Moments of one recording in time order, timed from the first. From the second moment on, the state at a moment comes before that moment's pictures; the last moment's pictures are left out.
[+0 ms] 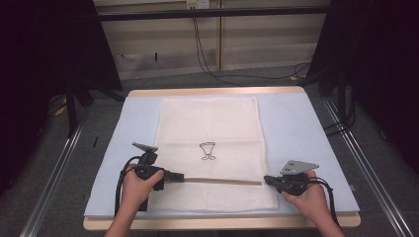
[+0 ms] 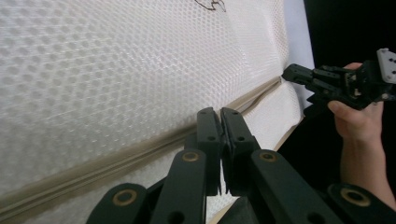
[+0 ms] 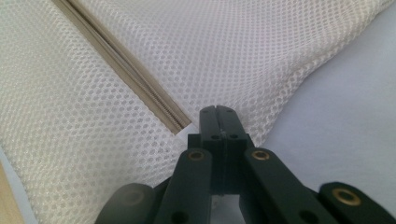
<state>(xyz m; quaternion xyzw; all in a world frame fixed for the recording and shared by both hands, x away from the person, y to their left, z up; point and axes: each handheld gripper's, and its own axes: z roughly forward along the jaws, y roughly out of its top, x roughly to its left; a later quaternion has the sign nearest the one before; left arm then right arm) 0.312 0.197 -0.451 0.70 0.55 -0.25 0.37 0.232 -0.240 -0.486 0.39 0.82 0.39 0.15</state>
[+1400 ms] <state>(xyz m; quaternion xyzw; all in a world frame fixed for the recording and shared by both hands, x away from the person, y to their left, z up) 0.306 0.279 -0.448 0.68 0.59 -0.22 0.39 0.233 -0.241 -0.486 0.39 0.82 0.39 0.15</state>
